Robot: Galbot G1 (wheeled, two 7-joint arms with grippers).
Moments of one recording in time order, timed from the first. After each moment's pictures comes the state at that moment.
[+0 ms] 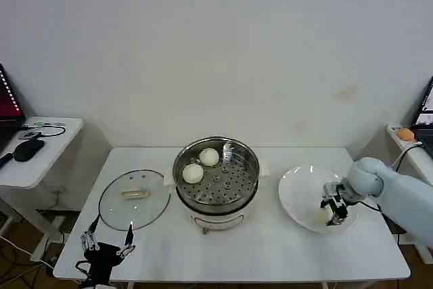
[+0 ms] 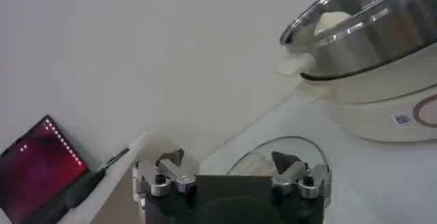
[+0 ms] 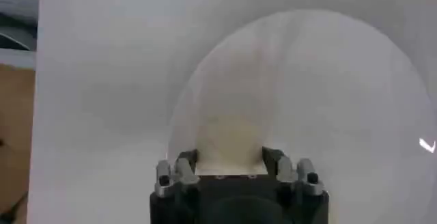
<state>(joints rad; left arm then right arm) 1.79 -1.47 -0.68 -2.20 0.50 0.09 0.00 -0.14 0.54 -0.72 1.37 -0.16 -0.22 -1.11</state>
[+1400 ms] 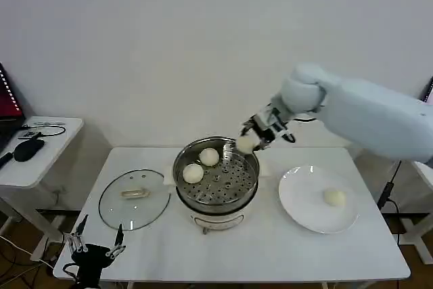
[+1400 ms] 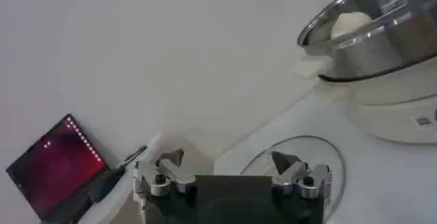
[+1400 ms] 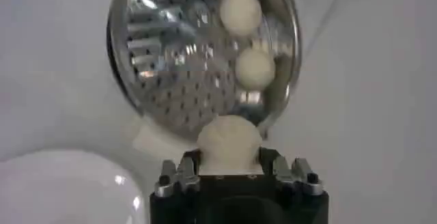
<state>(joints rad) 1.82 -1.50 -0.74 -2.25 0.49 0.10 0.00 0.56 0.97 -1.15 1.47 0.03 0.00 -1.05</state>
